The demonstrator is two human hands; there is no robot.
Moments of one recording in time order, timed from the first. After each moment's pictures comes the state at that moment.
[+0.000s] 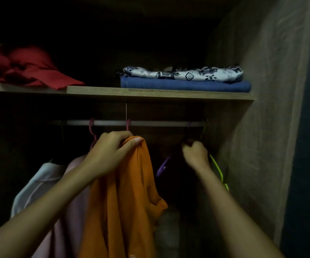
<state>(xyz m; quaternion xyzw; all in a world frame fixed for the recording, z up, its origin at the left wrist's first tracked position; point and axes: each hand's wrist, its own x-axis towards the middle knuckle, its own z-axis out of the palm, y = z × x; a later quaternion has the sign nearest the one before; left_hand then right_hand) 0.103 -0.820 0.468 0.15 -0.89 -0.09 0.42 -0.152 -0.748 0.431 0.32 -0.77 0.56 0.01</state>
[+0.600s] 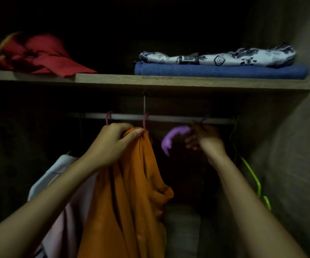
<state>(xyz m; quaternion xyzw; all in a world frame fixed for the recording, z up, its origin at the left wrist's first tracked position) 0.107 -0.849 0.465 0.22 -0.86 -0.05 0.45 -0.145 -0.784 0.455 0.40 -0.61 0.67 -0.12</state>
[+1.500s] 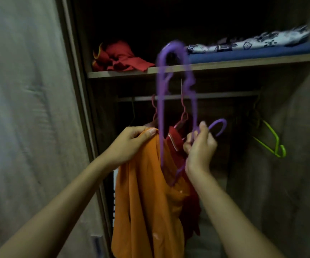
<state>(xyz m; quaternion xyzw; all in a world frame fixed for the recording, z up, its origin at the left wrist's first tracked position) 0.259 -0.771 0.430 0.18 -0.84 -0.34 0.37 0.095 -0.720 0.394 0.22 -0.31 0.91 -0.19</state>
